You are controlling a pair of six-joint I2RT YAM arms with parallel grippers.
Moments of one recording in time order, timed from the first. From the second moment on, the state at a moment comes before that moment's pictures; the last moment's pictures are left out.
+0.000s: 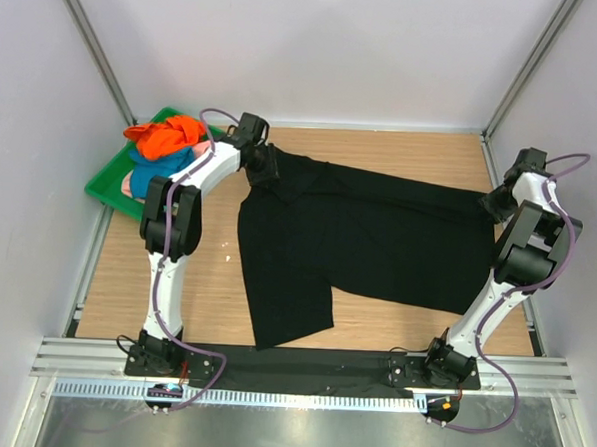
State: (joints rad) left arm -0.32 2.20 1.83 -0.62 0.16 -0.51; right arm -0.45 2.00 1.54 -0.66 0.06 0.53
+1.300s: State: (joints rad) left arm -0.36 2.21 1.97 -0.60 0.09 -0.50; right arm -0.06 1.97 1.55 -0.53 -0.16 0.65
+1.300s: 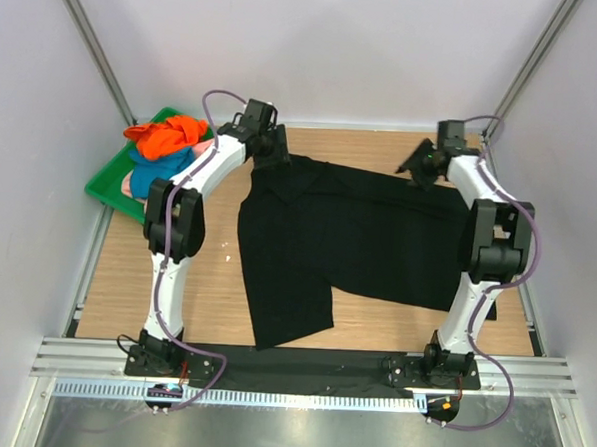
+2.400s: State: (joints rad) left arm -0.26 1.87 1.61 -0.62 0.06 -0.52; right arm 0.32 2.46 2.03 -0.30 -0.18 1.00
